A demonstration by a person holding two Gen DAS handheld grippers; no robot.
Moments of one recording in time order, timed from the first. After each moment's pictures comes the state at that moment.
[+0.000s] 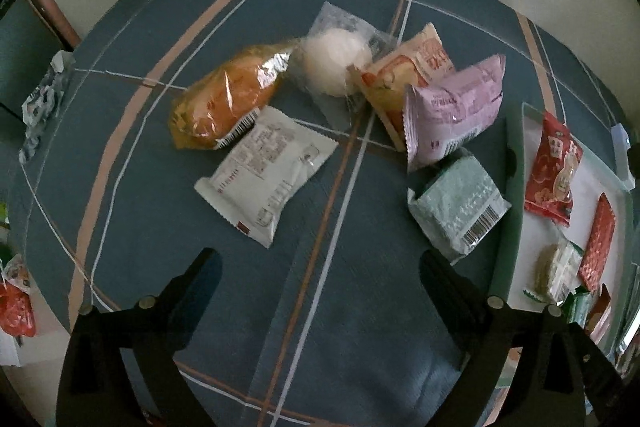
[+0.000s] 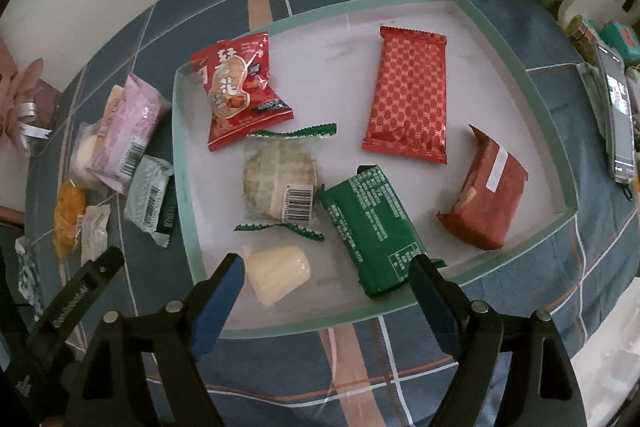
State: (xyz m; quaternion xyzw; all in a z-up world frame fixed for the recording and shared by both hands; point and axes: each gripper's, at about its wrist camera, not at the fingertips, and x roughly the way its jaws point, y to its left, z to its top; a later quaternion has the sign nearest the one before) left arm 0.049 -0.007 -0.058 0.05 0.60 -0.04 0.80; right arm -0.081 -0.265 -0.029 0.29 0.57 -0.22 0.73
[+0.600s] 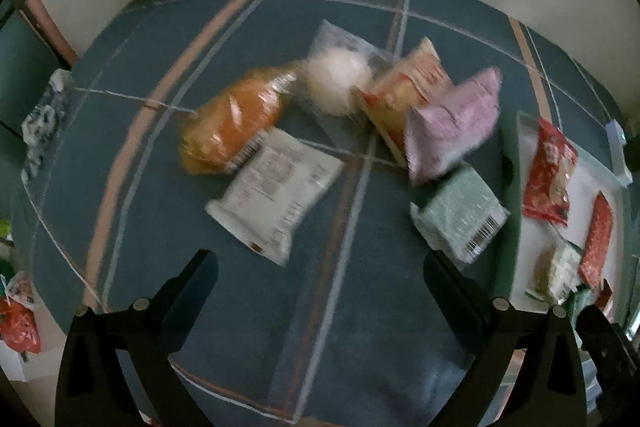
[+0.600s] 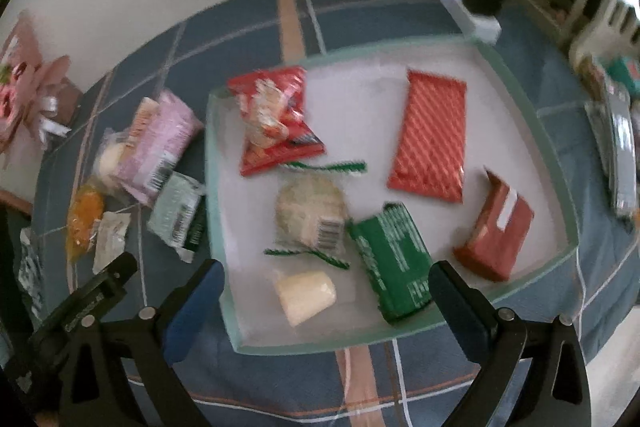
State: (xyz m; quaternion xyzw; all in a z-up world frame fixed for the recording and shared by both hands) left arm 0.052 -0.005 -0.049 0.07 0.58 -0.04 0.81; right arm -0.076 -0.253 -0.007 0.25 0.53 -0.20 0.79
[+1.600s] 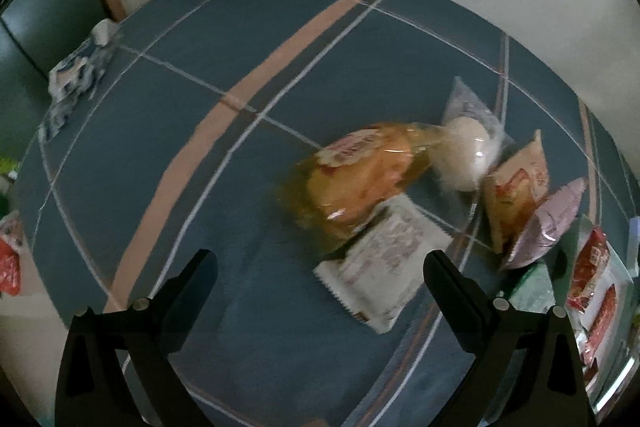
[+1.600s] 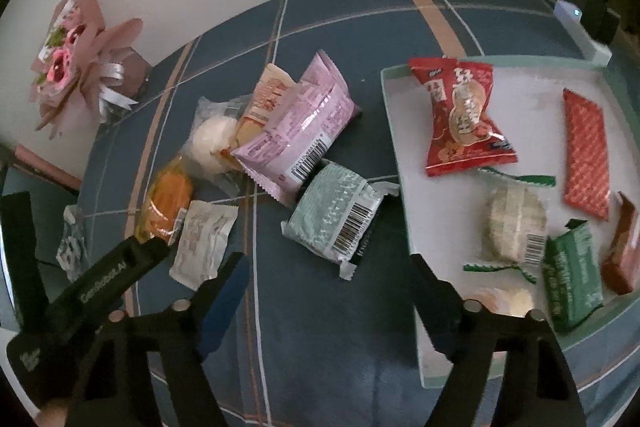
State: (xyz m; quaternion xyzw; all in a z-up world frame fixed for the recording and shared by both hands) left arm 0.100 0.066 -0.053 -0.02 0.58 0.02 0.81; right arm 0.000 -0.177 -0.027 0.29 0.52 -0.10 0.80
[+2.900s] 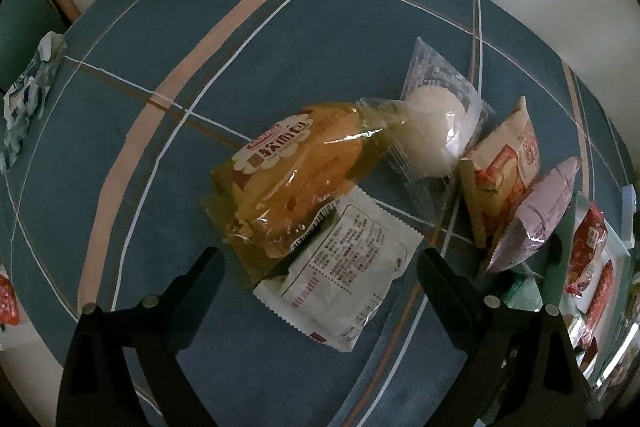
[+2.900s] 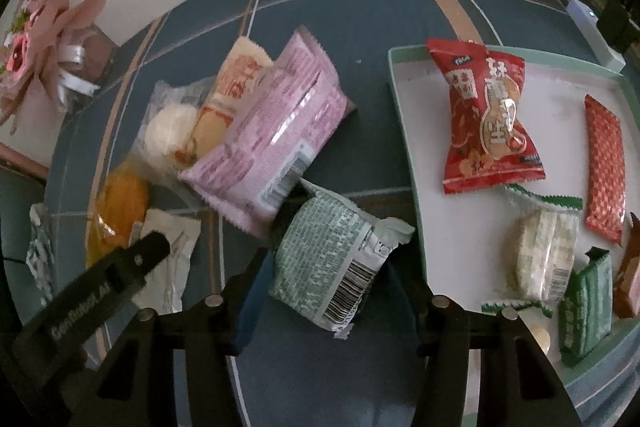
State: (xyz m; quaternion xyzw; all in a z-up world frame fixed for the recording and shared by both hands) left arm 0.136 0.032 -0.079 0.00 0.62 -0.03 0.78; right arm 0.062 -0.160 -0.066 0.24 0.58 -0.12 0.77
